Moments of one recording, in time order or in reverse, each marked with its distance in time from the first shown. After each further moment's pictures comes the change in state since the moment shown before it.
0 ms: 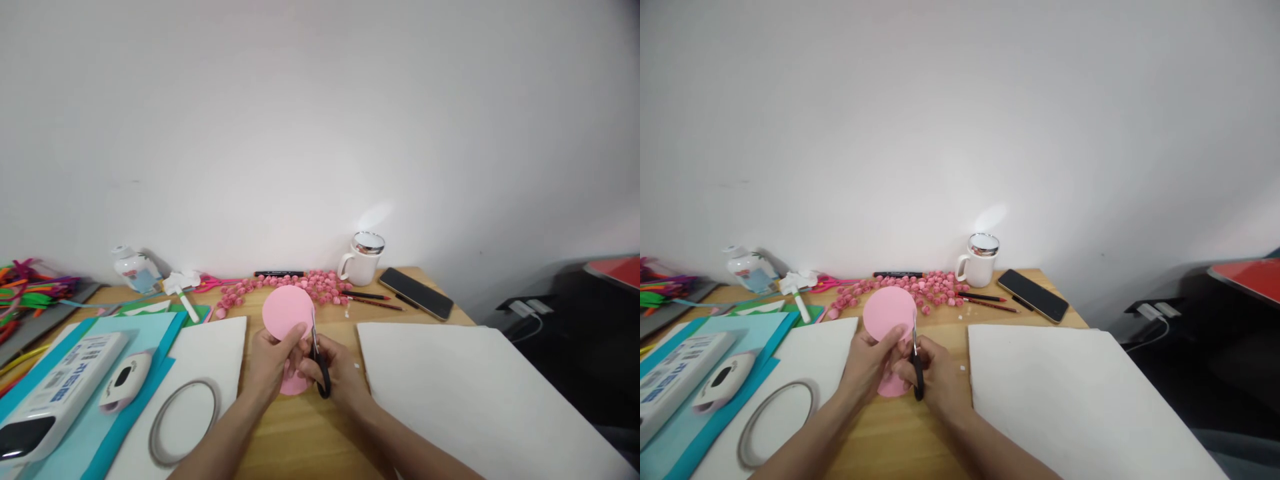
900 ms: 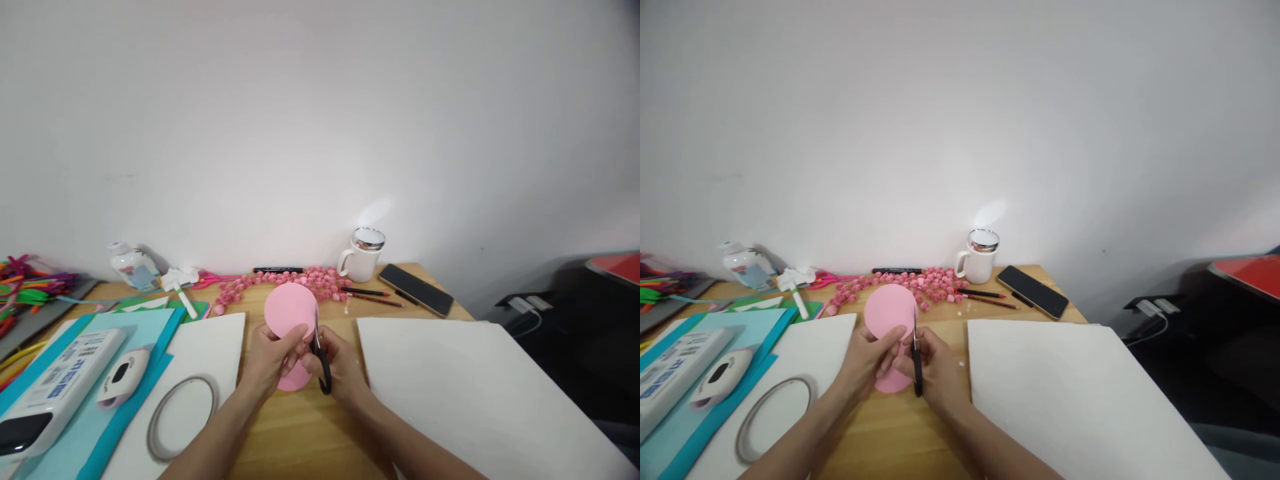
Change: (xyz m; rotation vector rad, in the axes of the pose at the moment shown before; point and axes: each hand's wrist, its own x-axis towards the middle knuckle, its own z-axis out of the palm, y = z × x) left_hand 0.000 0.002 -0.001 -0.013 -0.037 -0.072; right_hand -0.001 0.002 -0.004 0.055 0.033 -0.056
